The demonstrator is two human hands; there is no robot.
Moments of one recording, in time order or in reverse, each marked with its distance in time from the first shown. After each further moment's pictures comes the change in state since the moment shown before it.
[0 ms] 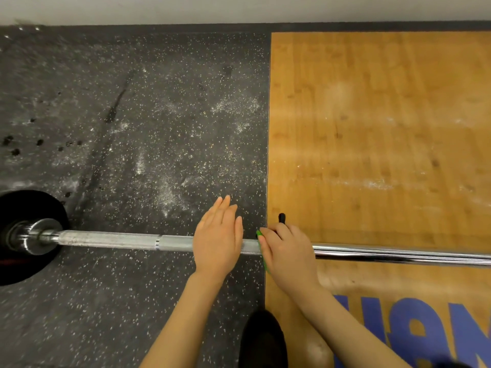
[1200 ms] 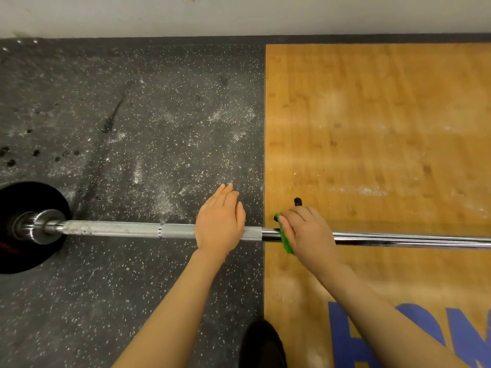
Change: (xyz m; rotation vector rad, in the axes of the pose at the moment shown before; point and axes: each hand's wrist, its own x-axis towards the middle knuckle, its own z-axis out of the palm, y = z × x) left_hand 0.049 -0.001 0.003 -0.048 -0.013 0.021; right_hand 0.035 0.049 -0.015 -0.003 0.118 -0.073
